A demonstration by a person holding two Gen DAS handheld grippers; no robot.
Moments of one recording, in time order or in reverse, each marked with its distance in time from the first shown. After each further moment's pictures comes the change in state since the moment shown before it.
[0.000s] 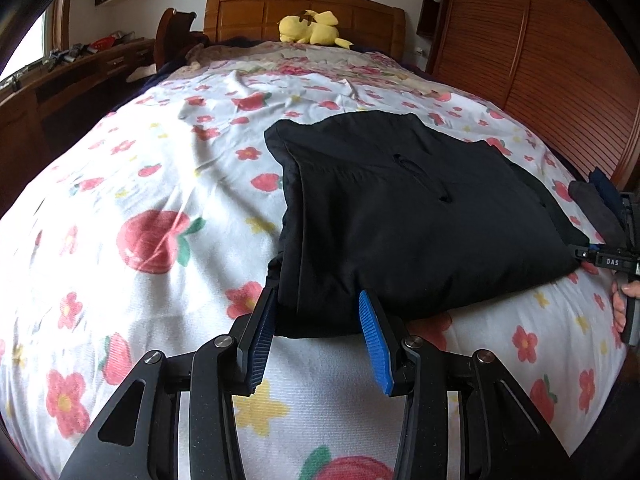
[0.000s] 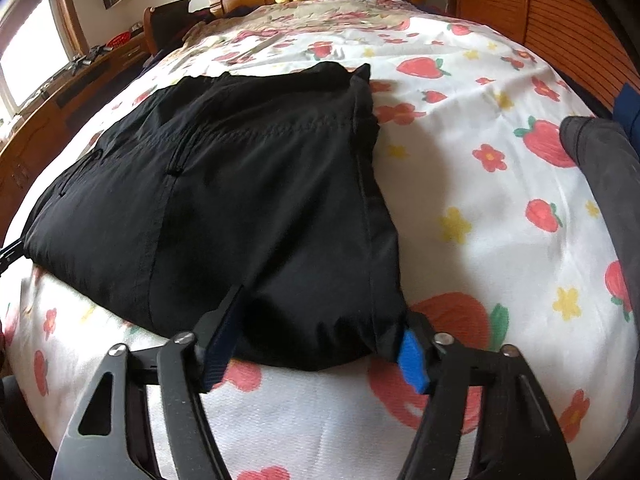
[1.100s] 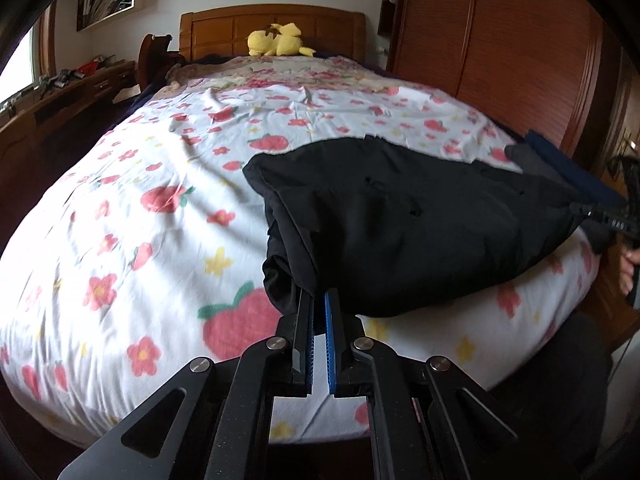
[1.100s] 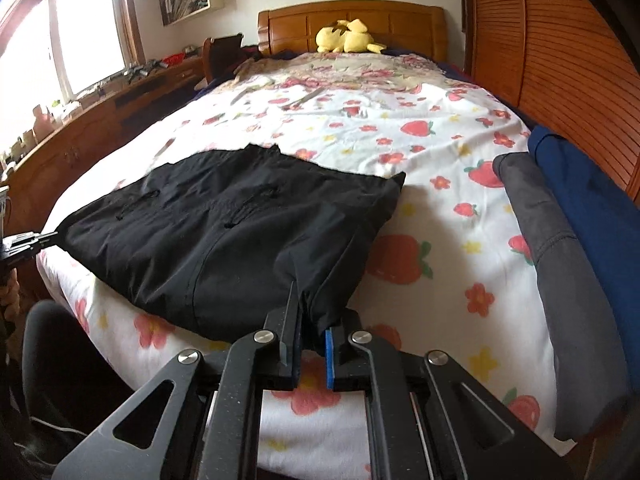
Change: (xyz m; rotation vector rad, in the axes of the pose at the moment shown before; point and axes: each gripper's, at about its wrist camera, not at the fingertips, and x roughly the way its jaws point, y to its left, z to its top) left arm -0.133 -0.036 -0.078 0.095 -0.014 -0.025; right arm -0.159 0.006 -0.086 -0.117 -0.164 0.055
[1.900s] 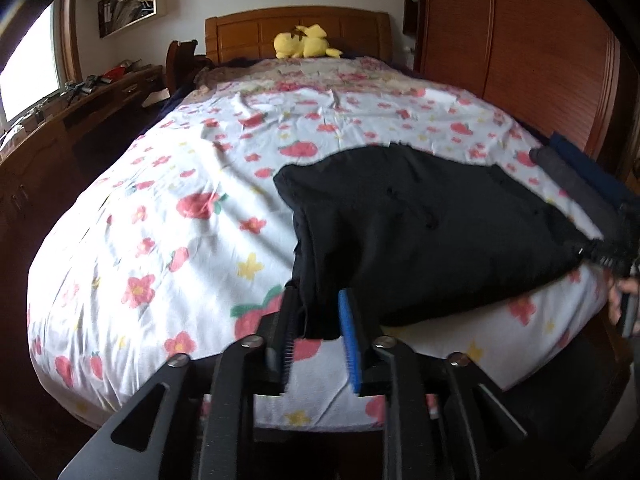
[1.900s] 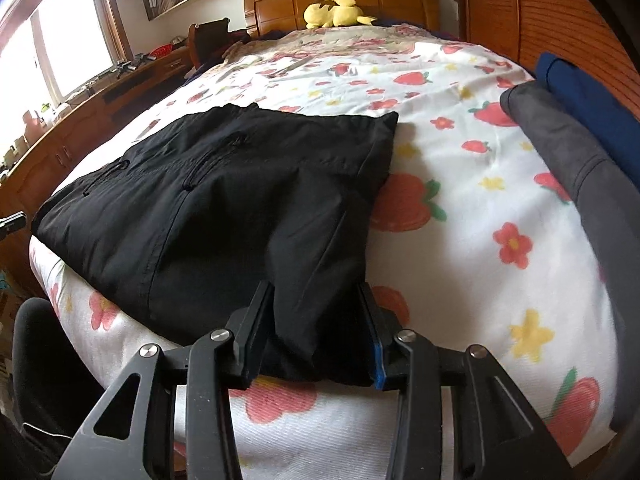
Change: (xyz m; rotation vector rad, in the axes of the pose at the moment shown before) left arm -0.023 -0.027 0.019 -0.013 -0.017 0.112; right arm 0.055 -0.026 -0.042 0.078 0.051 0.041
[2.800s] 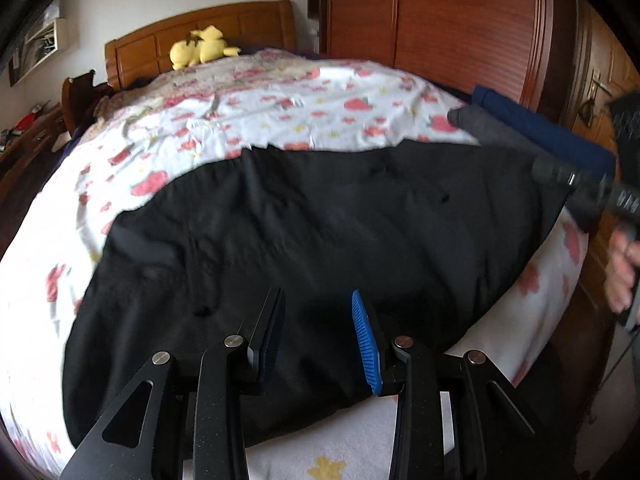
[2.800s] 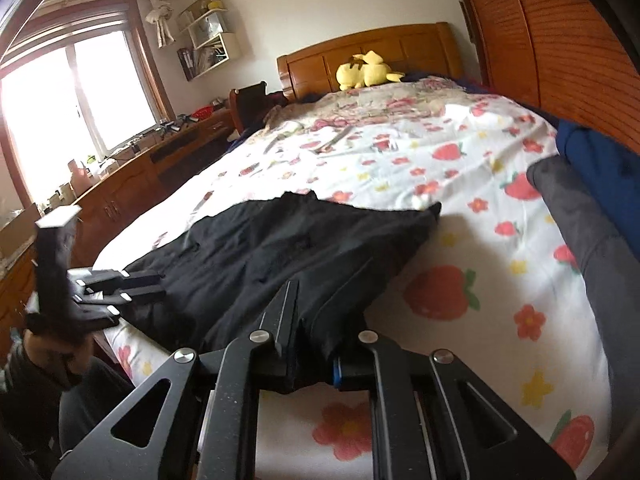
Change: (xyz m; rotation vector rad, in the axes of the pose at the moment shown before) left arm 0.110 -0.116 0.042 0.213 0.062 -0.210; right arm -0.060 0.028 0.043 0.021 -0.230 0.165
